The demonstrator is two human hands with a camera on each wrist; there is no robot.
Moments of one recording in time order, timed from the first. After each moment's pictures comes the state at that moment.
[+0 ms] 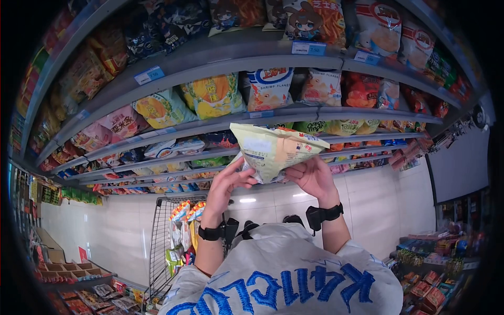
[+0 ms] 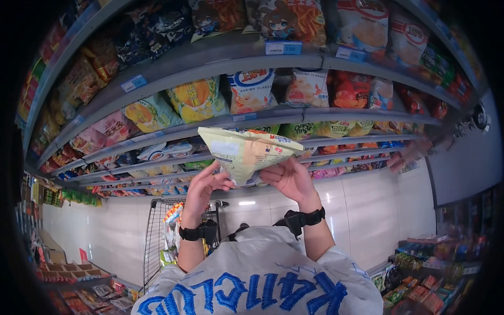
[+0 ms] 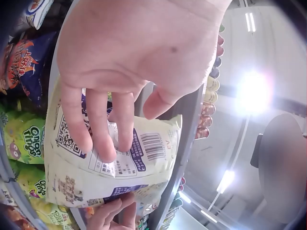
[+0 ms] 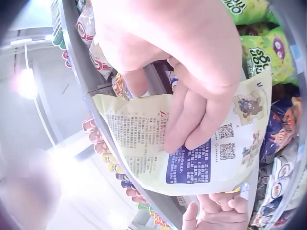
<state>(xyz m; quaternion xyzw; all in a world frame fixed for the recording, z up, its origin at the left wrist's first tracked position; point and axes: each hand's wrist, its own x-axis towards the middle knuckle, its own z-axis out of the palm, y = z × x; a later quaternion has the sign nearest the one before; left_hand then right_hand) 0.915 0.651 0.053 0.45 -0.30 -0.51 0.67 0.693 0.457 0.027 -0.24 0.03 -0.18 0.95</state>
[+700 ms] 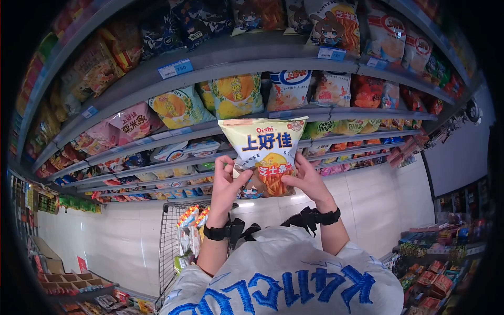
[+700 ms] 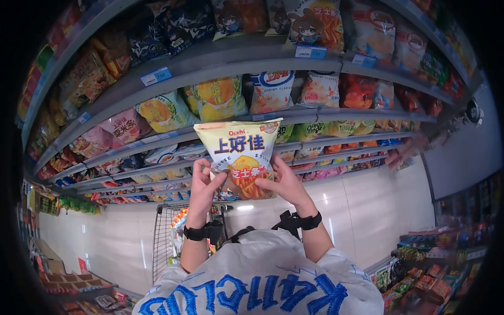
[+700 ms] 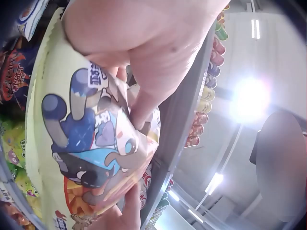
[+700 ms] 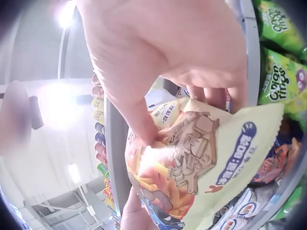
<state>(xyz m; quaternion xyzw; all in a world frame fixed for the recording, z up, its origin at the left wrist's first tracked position) 0.962 0.683 0.061 0.45 -0.27 -0.44 0.73 0.770 0.541 0.058 -0.59 0.17 -0.27 0.74</state>
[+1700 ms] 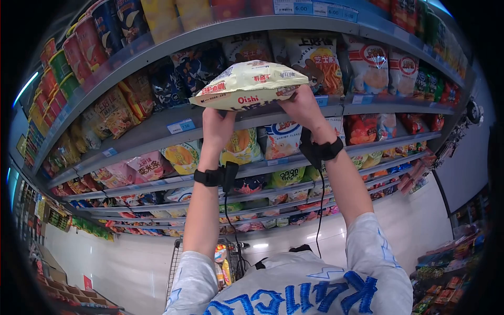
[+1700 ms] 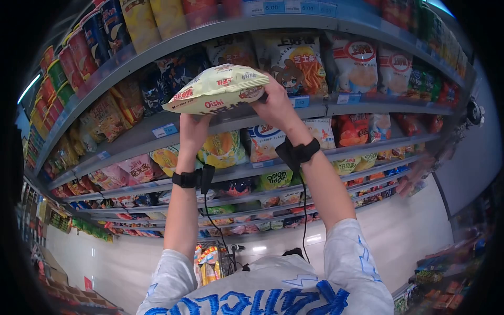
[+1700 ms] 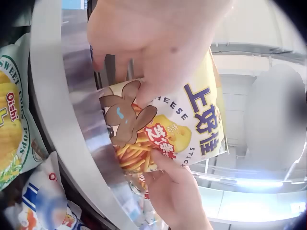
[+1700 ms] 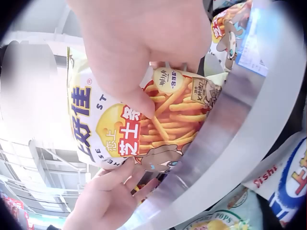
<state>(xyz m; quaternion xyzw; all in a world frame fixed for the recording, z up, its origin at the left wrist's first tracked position) 1.060 0.505 0.227 0.57 -0.55 0.07 0.60 0.870 0.361 0.261 -0.82 0.04 -0.49 0.30</state>
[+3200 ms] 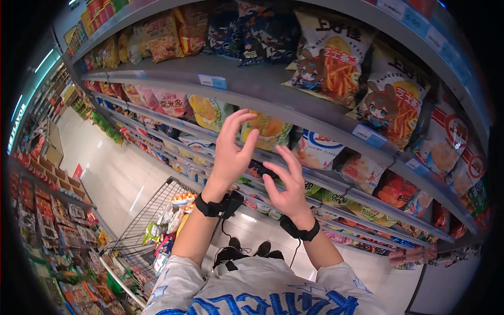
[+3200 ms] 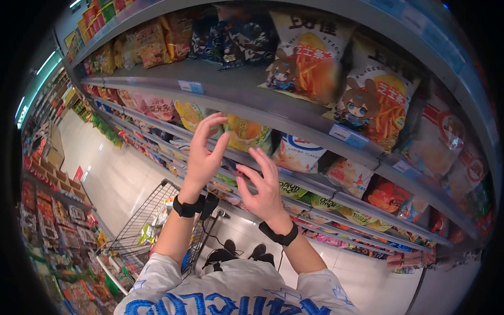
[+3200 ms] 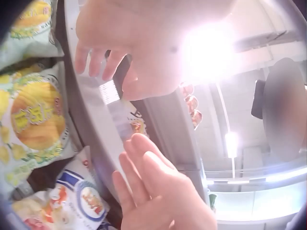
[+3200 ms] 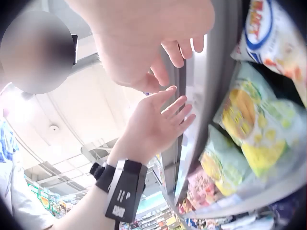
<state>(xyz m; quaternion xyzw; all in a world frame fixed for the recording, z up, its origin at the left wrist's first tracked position) 0.988 0.554 0.166 0.70 -0.39 0.15 0.58 0.855 0.431 0.115 -0.85 -0.04 -0.40 0.35</state>
